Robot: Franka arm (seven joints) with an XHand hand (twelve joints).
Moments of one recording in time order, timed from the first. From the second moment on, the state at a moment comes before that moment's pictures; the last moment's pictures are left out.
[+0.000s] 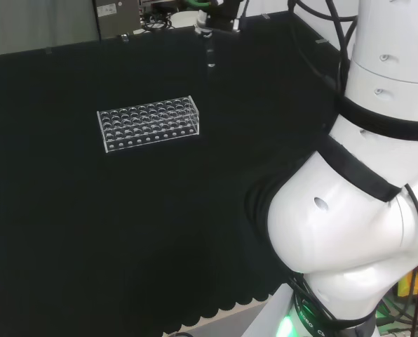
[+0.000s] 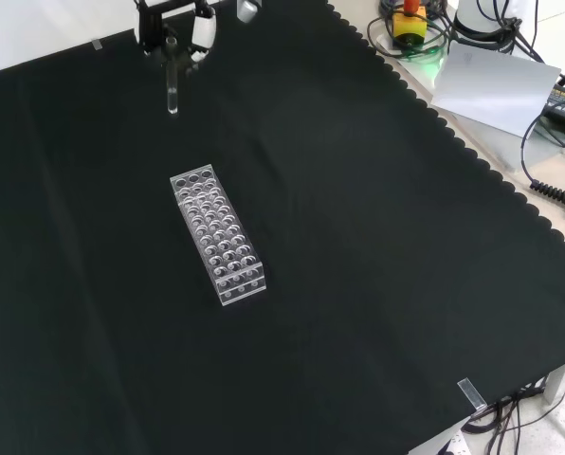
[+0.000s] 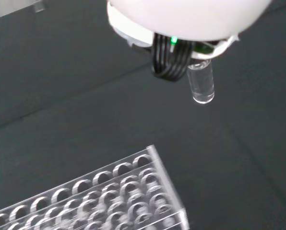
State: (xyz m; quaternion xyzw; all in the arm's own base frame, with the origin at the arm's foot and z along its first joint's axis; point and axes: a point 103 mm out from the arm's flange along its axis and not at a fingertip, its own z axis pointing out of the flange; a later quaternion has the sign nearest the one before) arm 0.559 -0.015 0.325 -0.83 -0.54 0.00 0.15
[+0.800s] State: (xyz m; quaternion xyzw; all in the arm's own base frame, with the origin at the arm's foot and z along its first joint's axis) arm 0.578 0.089 0.307 -0.77 -0.61 -0.01 0.20
